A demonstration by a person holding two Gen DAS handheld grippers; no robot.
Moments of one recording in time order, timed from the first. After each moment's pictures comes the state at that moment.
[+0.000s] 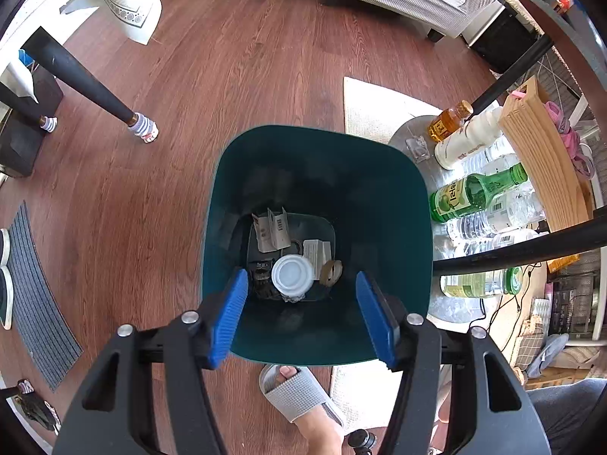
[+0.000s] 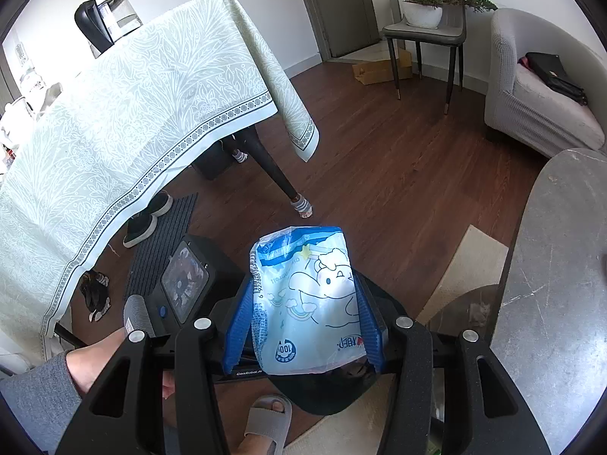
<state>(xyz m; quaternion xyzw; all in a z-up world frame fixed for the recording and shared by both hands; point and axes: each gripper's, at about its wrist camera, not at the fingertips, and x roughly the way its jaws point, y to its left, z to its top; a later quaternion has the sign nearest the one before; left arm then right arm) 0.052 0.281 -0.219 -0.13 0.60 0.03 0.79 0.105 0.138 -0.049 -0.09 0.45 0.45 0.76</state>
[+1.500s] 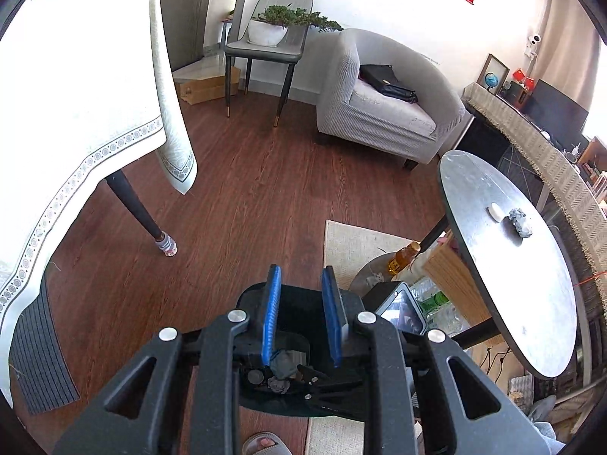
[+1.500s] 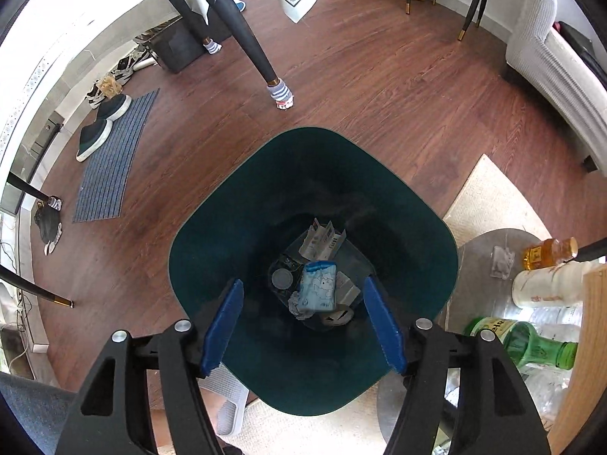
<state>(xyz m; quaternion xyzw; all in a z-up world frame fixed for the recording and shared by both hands) 0.020 0.288 -0.038 -0.15 0.39 0.06 0.91 0.087 0.196 -0.207 -0.22 0.55 0.40 0.69</state>
